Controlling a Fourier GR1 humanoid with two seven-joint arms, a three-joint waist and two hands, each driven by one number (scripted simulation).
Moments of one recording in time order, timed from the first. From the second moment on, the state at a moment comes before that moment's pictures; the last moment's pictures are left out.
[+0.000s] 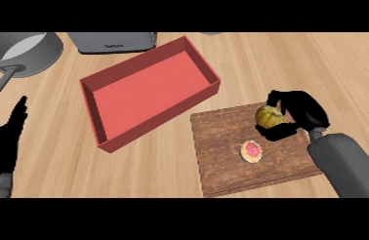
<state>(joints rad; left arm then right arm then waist) -0.03 0.52 0.03 -1.32 -0.04 0.26 0.07 -0.43 -0.47 0.32 -1.04 0.68 -0.03 -0.02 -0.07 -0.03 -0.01</state>
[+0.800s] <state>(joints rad) -0.08 0.49 0.02 -1.30 -0.06 0.23 0.04 -0.50 -0.29 0.47 -1.76 1.04 0.03 0.74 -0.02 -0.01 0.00</state>
